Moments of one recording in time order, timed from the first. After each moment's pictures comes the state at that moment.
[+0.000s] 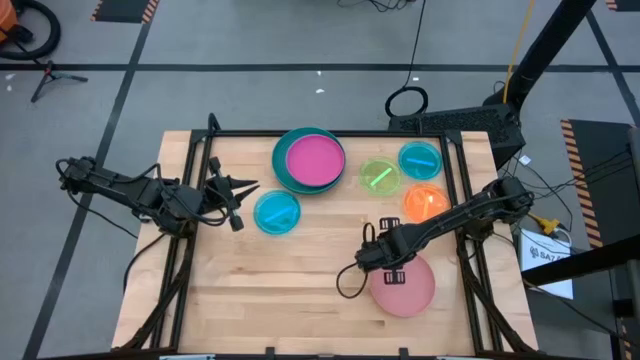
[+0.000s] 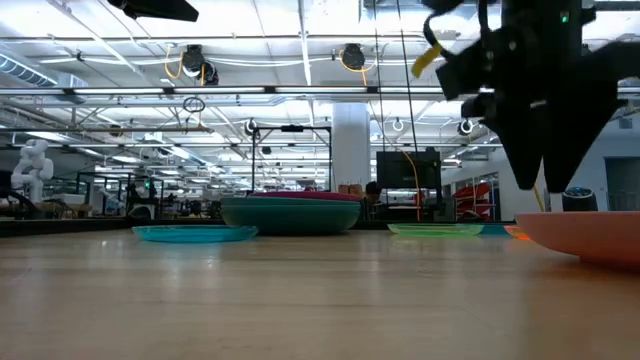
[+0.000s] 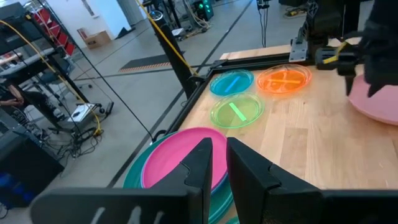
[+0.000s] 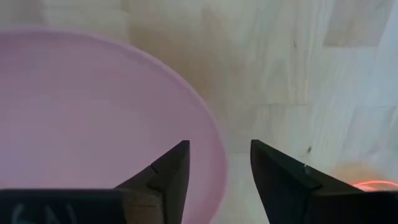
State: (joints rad) left arm -0.31 0.78 0.78 -0.35 -0.75 0.07; right arm 0.34 1.70 1.16 -1.11 0.10 0.32
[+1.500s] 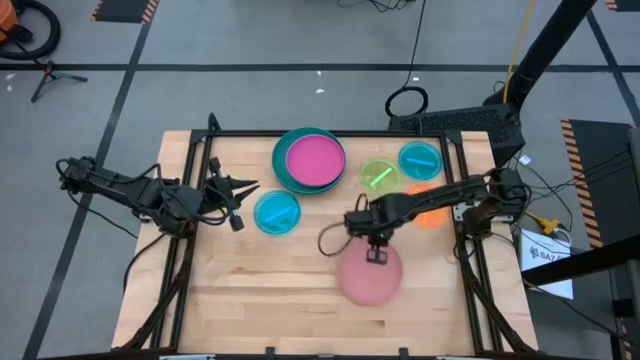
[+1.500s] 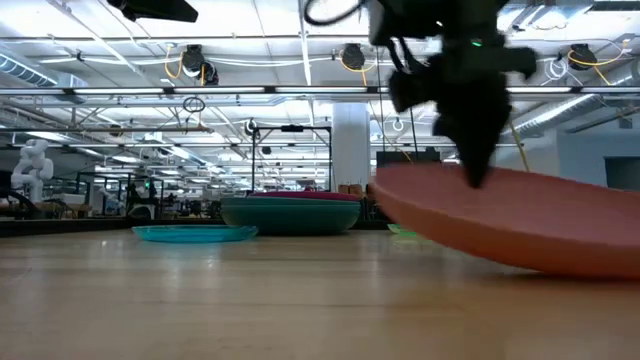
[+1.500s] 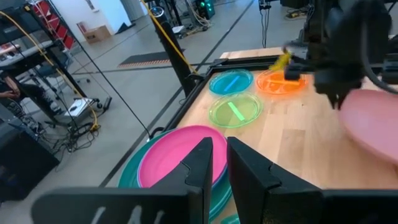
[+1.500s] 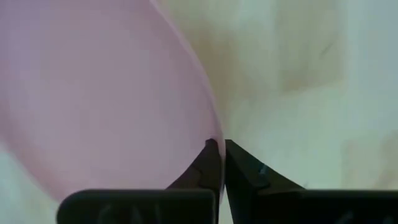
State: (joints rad) left arm -0.31 0.78 0.78 -0.35 -0.75 0.02; right arm 0.09 1.70 1.20 -1.02 -0.06 0.31
